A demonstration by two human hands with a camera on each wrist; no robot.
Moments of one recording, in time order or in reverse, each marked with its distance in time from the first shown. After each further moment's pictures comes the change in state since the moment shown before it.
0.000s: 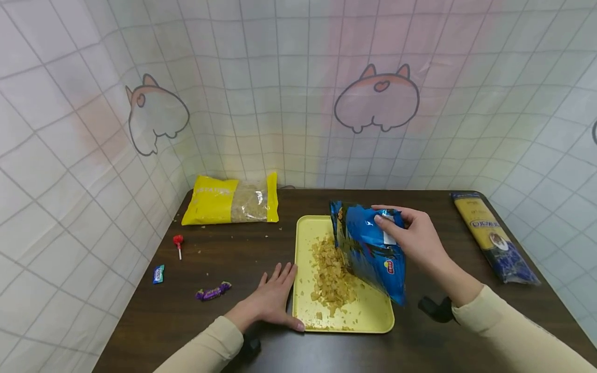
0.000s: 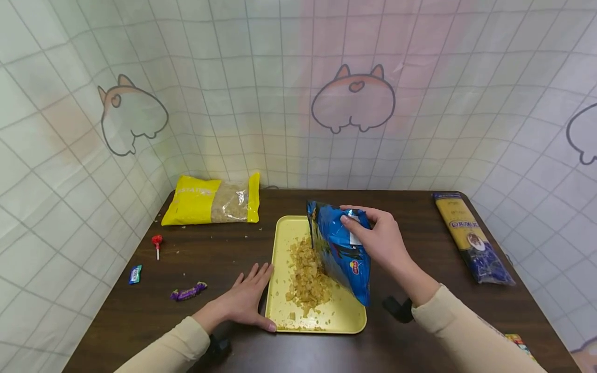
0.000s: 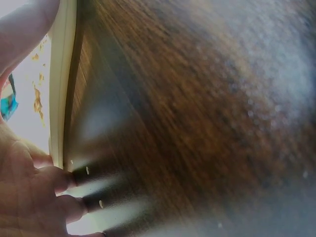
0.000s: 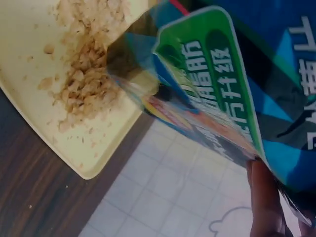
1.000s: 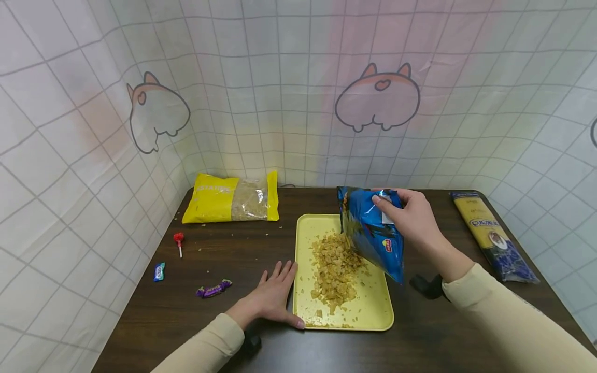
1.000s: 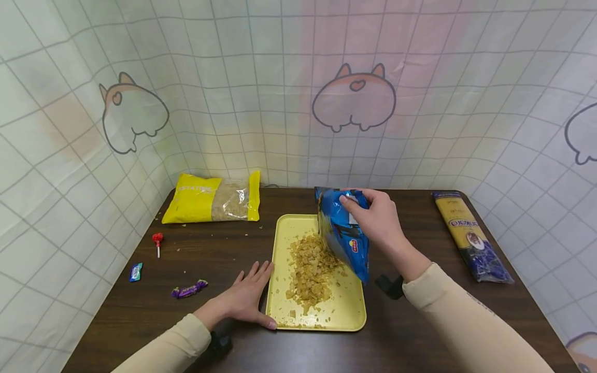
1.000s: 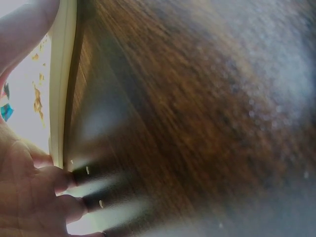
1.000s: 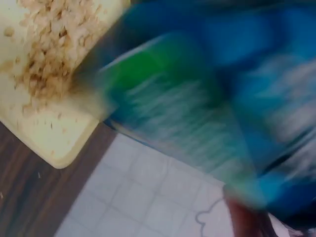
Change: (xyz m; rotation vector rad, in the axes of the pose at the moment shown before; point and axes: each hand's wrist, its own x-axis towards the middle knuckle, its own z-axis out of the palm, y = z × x) left_hand -0.001 0.001 -0.002 -0.002 0.005 0.003; right_hand 0.024 -0.016 -0.005 -0.040 0.071 -0.013
